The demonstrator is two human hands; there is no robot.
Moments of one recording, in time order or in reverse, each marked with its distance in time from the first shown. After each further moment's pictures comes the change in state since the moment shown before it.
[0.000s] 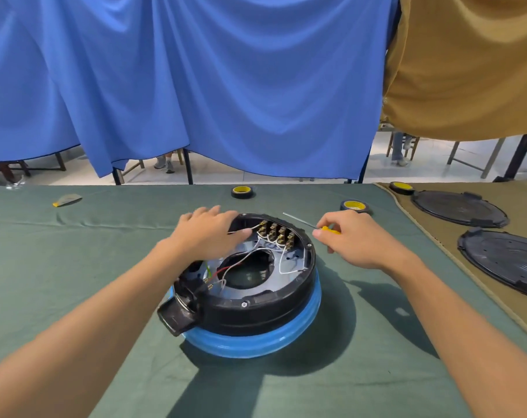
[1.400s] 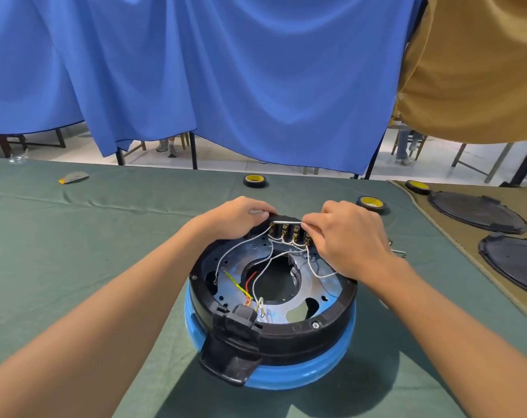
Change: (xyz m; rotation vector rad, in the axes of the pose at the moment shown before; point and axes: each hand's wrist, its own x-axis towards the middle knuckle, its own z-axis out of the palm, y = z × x) left_hand 0.024 -0.008 0.010 -0.604 -0.108 0.198; right_hand 0.006 -0.037 0.039 -0.538 0.307 -0.300
